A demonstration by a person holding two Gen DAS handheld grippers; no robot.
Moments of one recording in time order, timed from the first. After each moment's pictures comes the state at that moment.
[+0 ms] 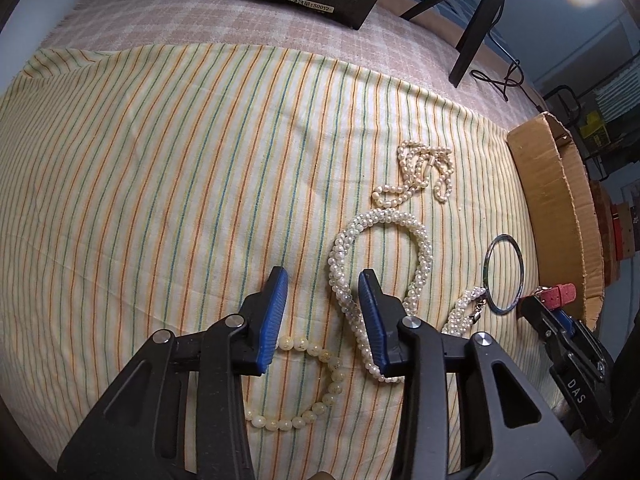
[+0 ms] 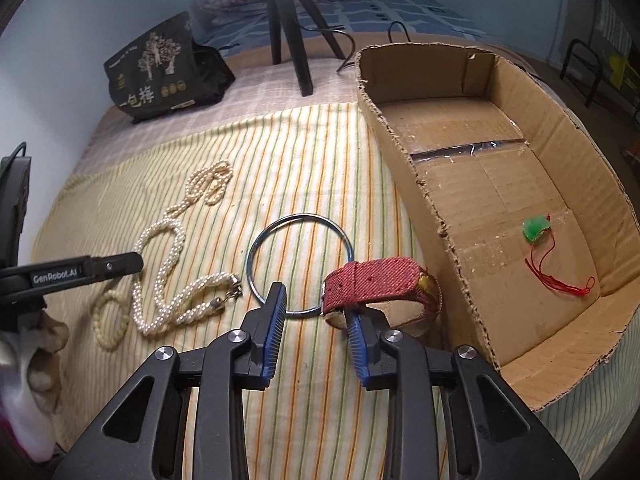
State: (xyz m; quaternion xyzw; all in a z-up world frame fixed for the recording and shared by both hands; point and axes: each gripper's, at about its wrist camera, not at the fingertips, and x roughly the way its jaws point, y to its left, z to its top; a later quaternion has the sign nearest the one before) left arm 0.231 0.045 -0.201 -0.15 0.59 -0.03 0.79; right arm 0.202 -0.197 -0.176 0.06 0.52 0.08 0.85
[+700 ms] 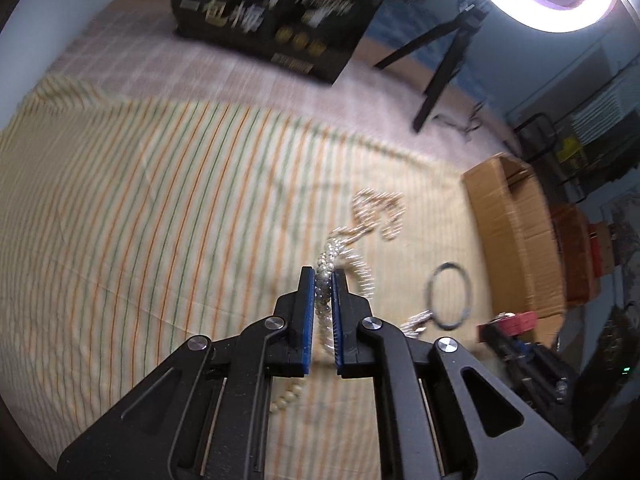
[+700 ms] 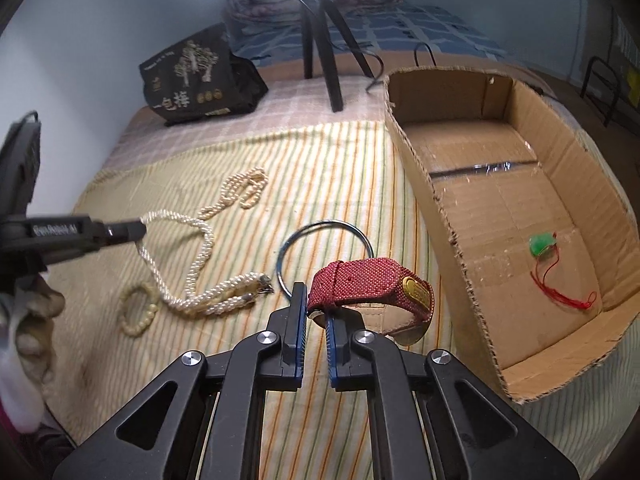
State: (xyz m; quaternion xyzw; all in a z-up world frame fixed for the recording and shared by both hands) left arm 0.220 0.053 -0.145 -0.19 0.53 -0.05 0.82; right arm 0.187 -0.194 -0.157 0.05 0.49 0.13 0.86
